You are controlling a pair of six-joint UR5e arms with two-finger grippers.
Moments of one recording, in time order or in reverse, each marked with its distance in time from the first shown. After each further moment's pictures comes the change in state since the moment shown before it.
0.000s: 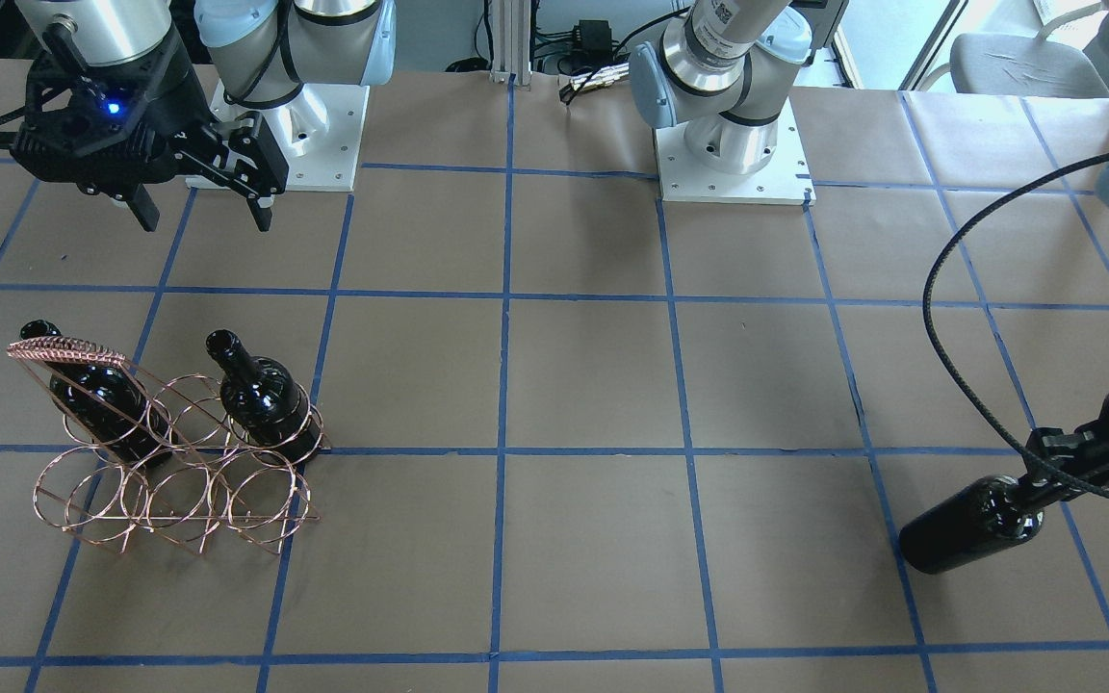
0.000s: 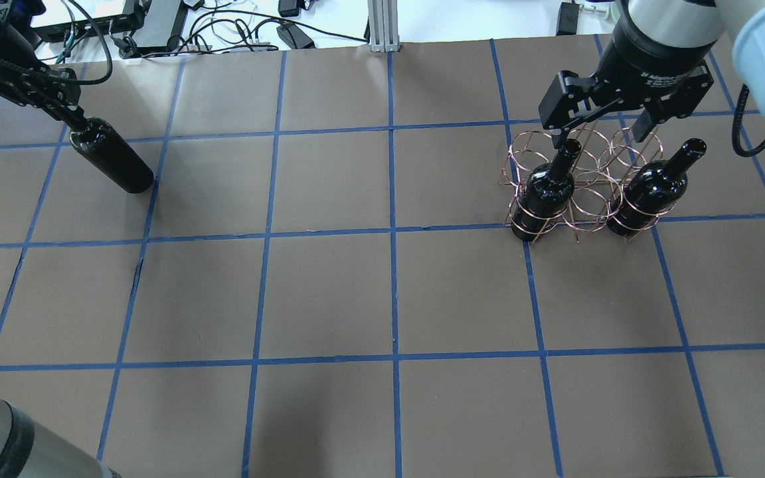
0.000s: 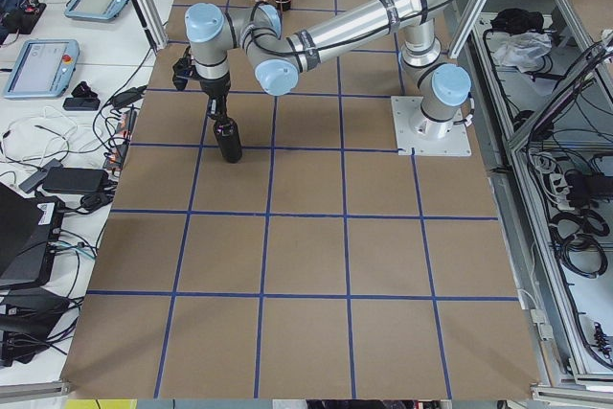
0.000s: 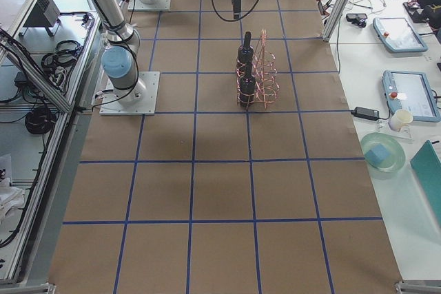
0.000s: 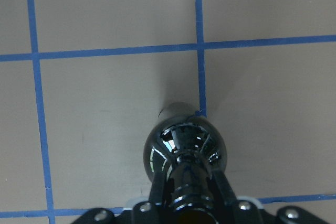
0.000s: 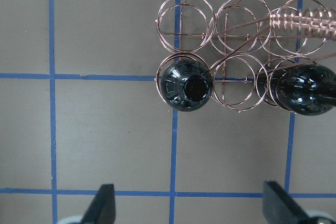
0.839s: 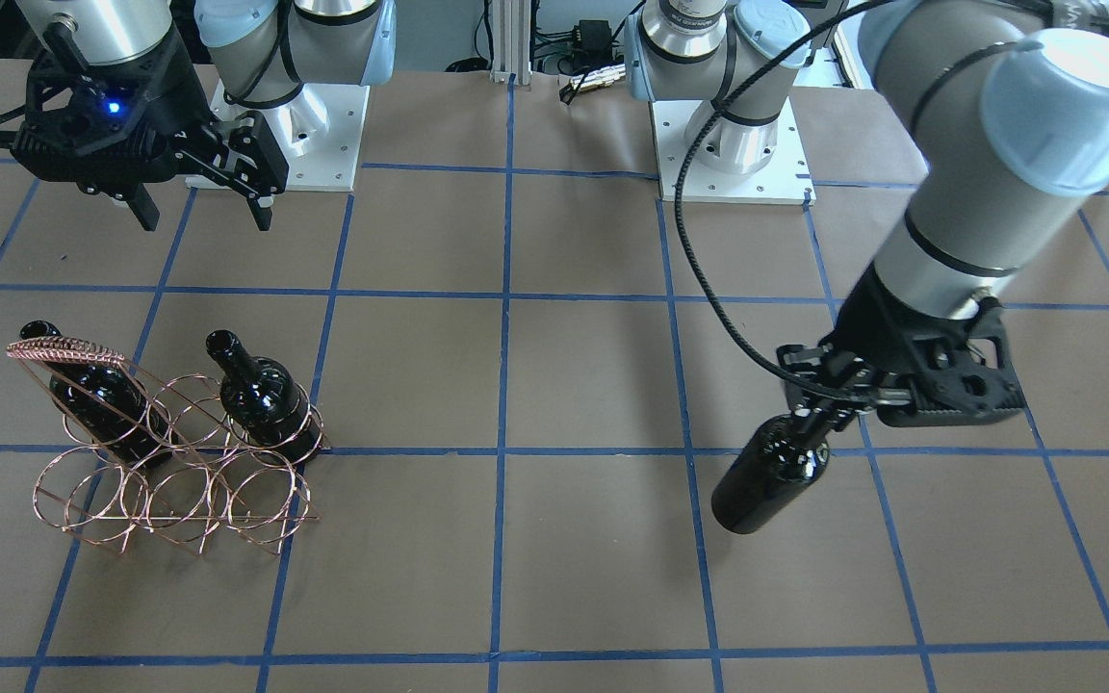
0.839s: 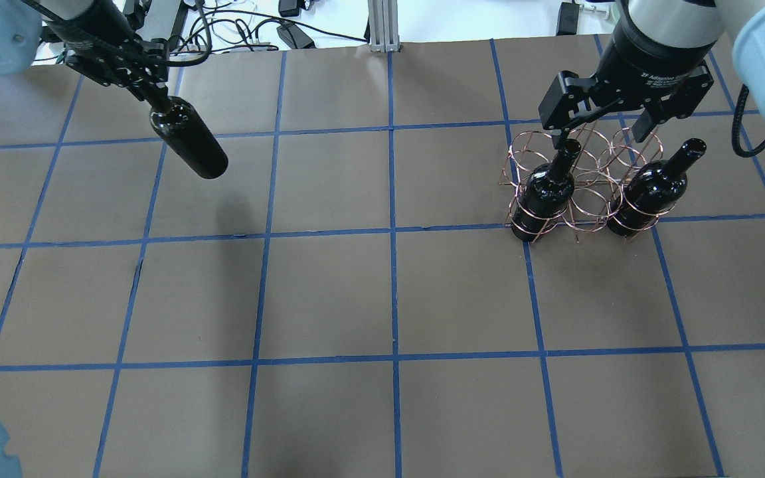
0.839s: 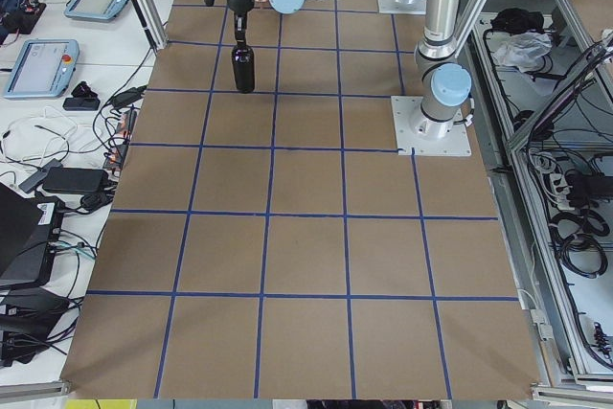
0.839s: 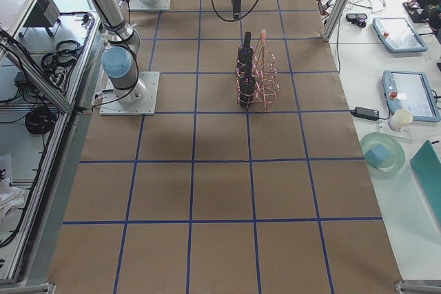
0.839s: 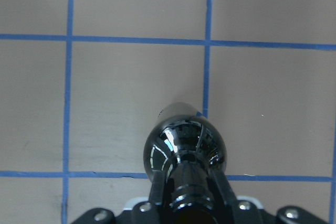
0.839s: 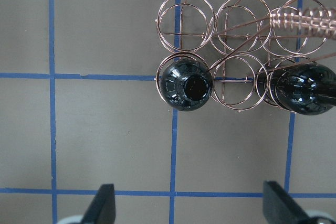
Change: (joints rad) left arm -0.360 0.173 -0.117 -0.009 0.002 -0.477; right arm 0.000 0.000 0.001 0.000 -0.001 -0.001
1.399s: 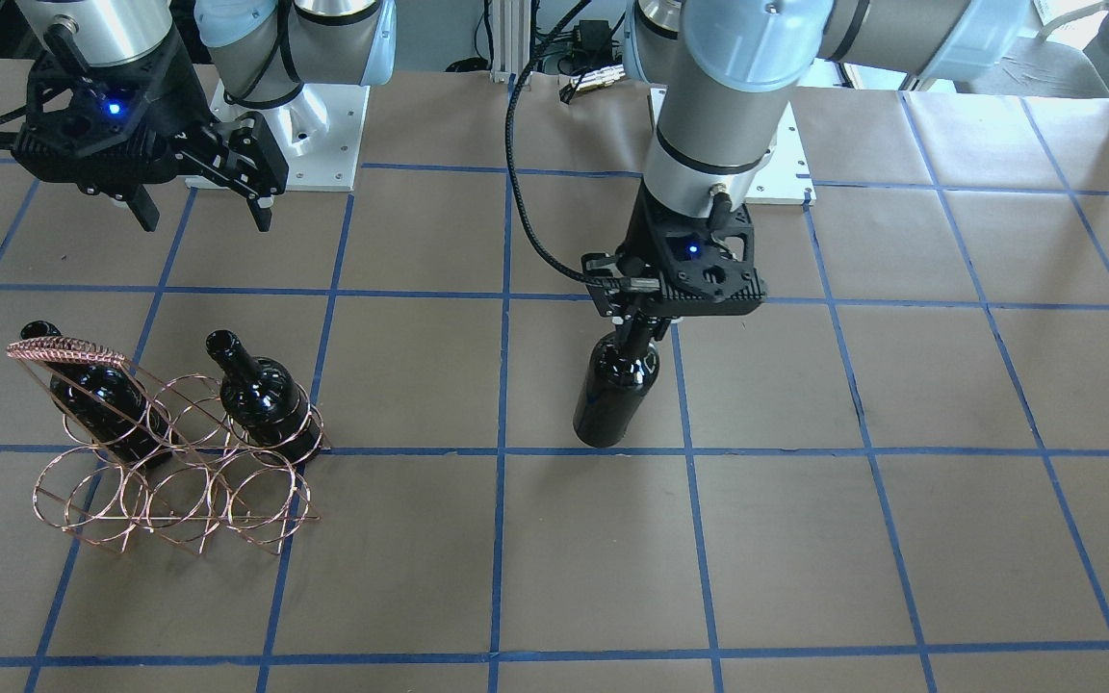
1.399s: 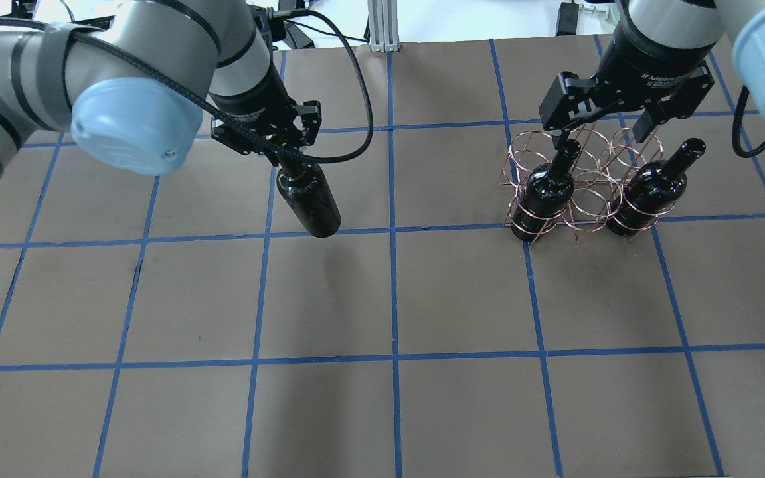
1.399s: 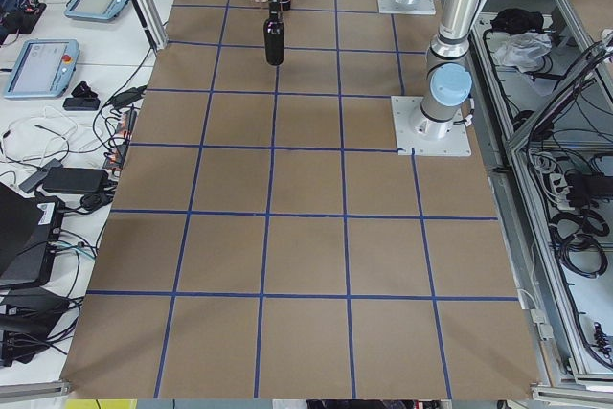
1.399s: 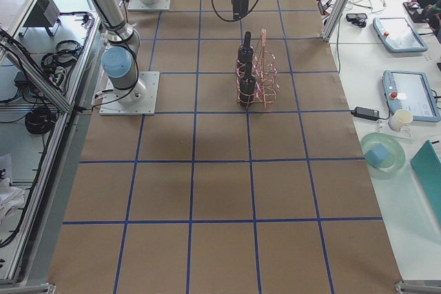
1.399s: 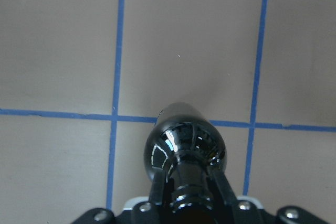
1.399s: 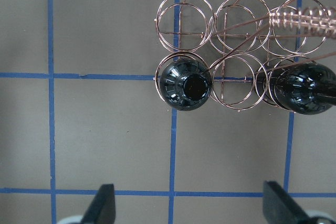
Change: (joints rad) left arm -0.235 0.092 -0.152 0.021 0.000 -0.254; right arm 0.000 0.000 0.001 0.000 -0.001 0.000
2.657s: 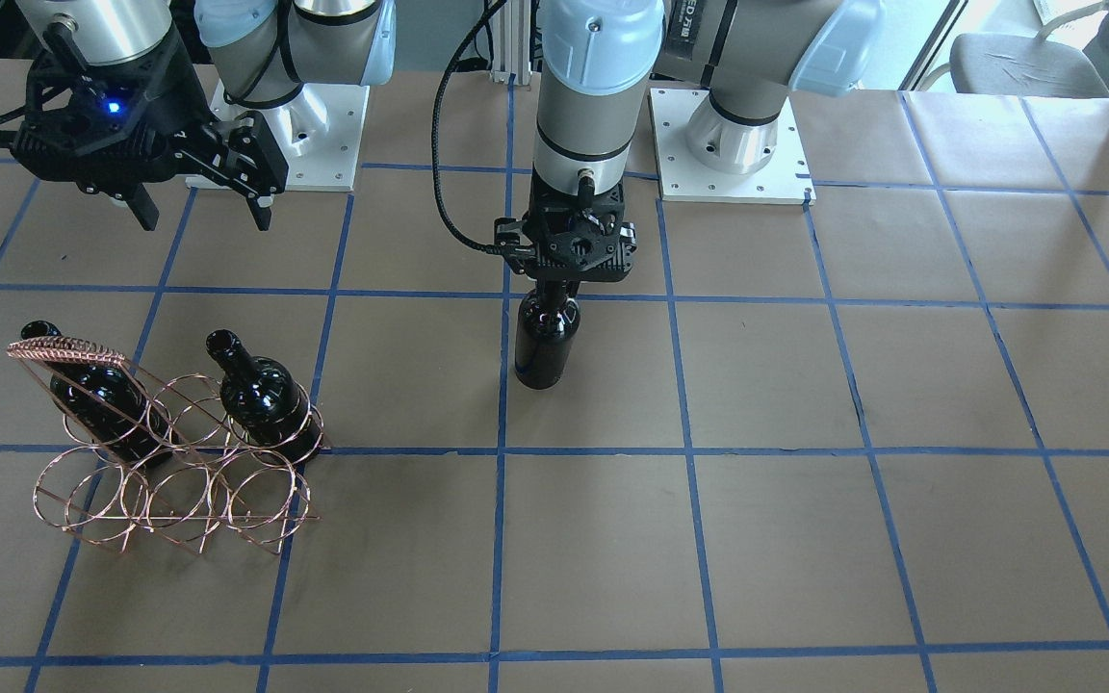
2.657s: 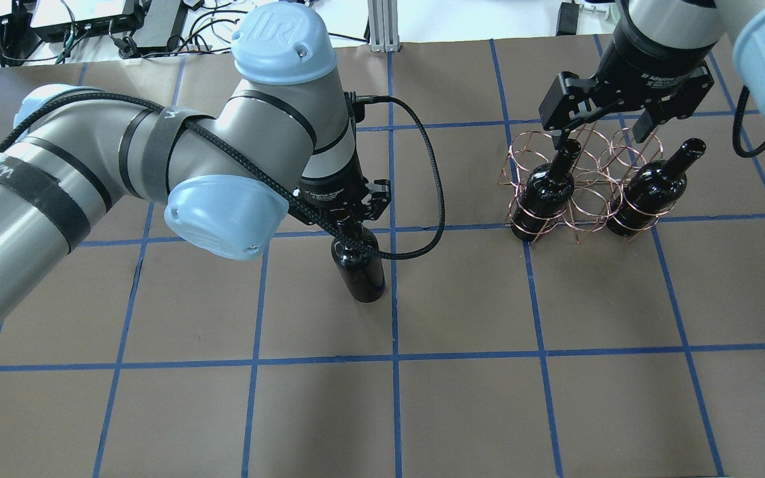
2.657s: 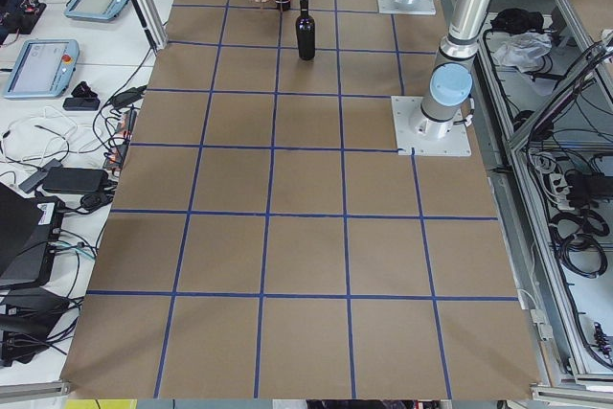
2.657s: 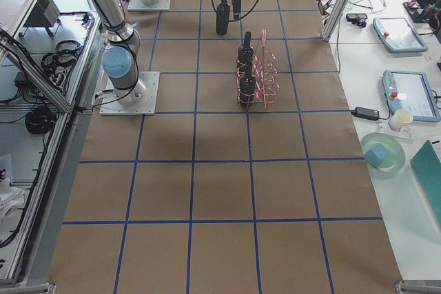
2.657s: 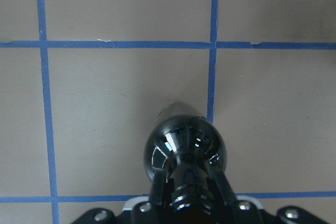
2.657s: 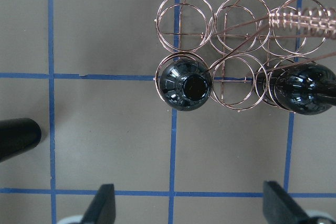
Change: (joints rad) left arm -0.145 -0.001 -0.098 0.009 -0.011 -0.084; right arm 0.000 -0.002 0.000 -0.001 -0.003 0.000
